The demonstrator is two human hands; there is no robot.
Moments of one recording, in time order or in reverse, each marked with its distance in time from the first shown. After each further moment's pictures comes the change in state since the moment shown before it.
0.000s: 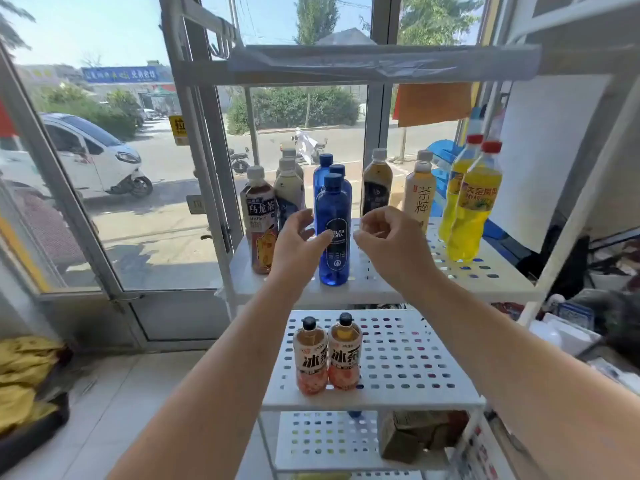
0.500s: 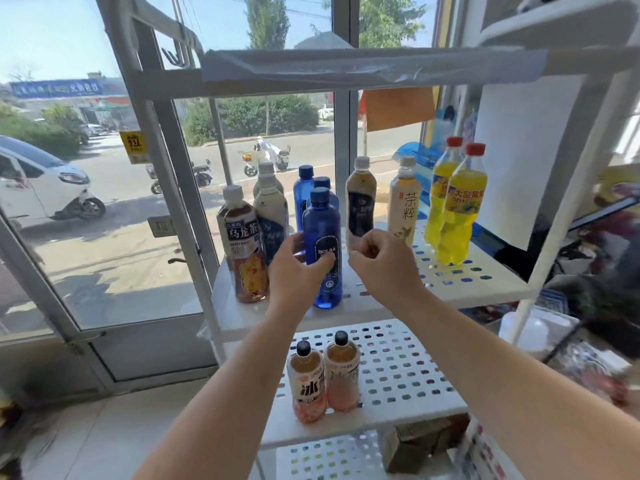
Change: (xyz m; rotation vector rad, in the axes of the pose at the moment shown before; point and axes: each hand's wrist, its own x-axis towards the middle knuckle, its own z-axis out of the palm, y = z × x) left_hand 0.032 -0.027 0.009 0.084 0.000 0.034; right_hand 0.016 0.019 0.029 -0.133 0.091 0.060
